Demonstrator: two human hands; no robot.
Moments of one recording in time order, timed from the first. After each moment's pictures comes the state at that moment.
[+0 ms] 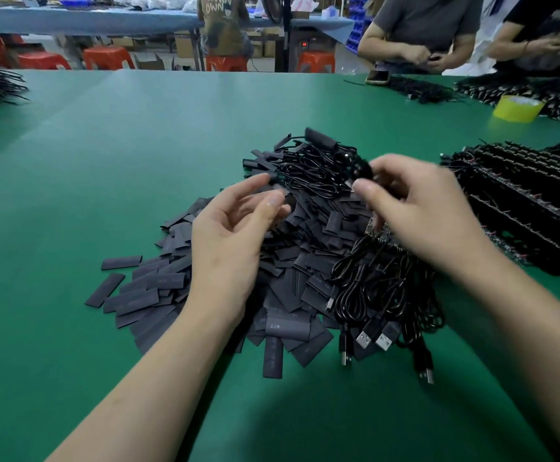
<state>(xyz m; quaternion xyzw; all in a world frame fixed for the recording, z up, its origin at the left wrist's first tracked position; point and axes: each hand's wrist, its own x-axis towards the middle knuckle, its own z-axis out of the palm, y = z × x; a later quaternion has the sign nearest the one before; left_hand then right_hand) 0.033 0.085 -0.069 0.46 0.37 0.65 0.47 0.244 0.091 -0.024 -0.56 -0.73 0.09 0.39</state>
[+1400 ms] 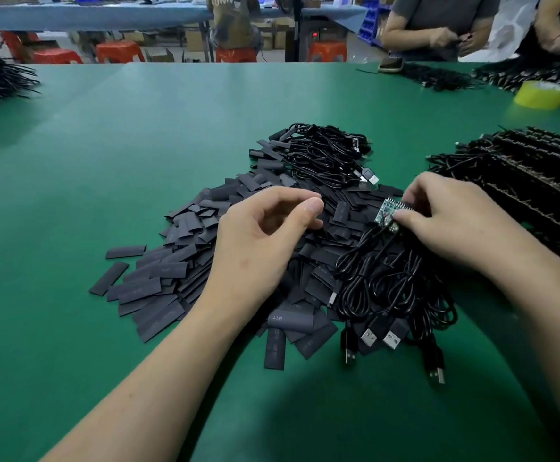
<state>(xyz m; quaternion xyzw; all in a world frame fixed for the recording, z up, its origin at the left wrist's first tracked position) 0.039 0.081 -0.077 0.61 0.38 0.56 0.41 0.276 0.098 -0.038 -0.72 -0.67 0.06 0.15</state>
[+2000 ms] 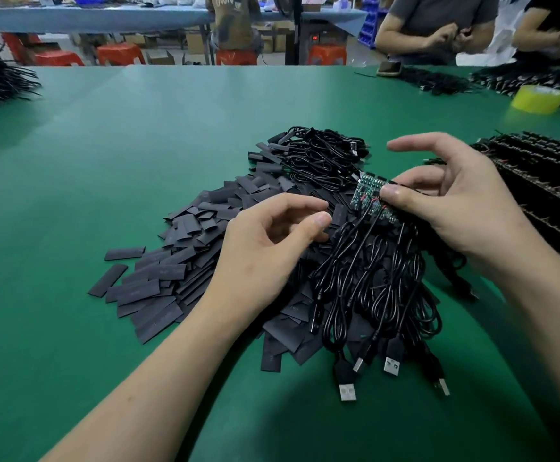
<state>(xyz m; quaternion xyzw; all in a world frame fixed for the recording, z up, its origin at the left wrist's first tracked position) 0.042 0.078 -0.077 0.63 0.38 0.53 0.43 0.279 0.092 -0.035 -0.48 -0.67 0.29 0.49</state>
